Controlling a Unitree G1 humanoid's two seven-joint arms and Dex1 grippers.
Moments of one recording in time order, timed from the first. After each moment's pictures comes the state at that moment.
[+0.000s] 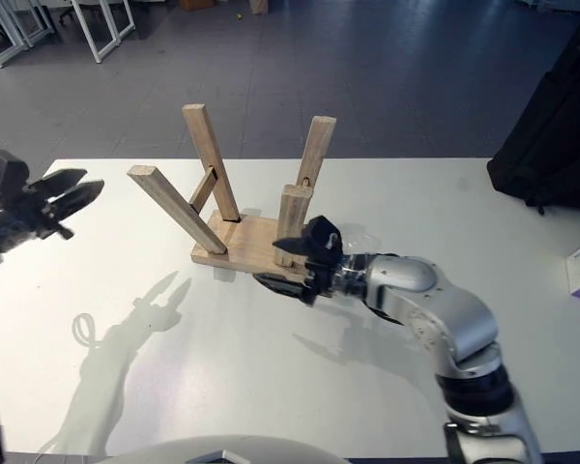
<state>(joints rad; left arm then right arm) -0.23 0.88 0.37 -0.10 -0.54 0.60 -0.92 -0.28 -0.68 0.08 -0.56 0.68 0.91 0.81</state>
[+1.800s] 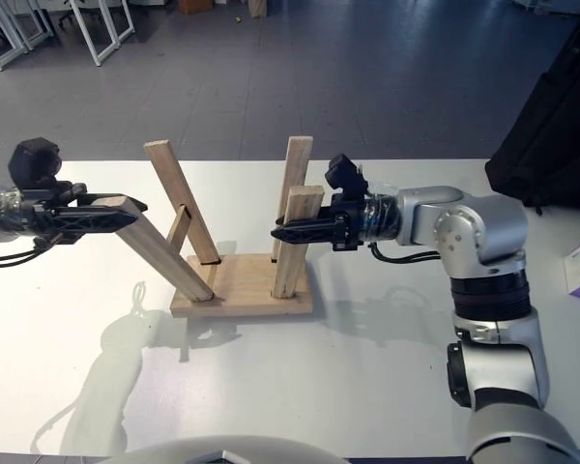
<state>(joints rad) -0.59 0.92 0.08 0.16 -0.79 0.99 -1.59 -0.71 -0.64 0.03 -0.07 0.80 1.24 1.11</state>
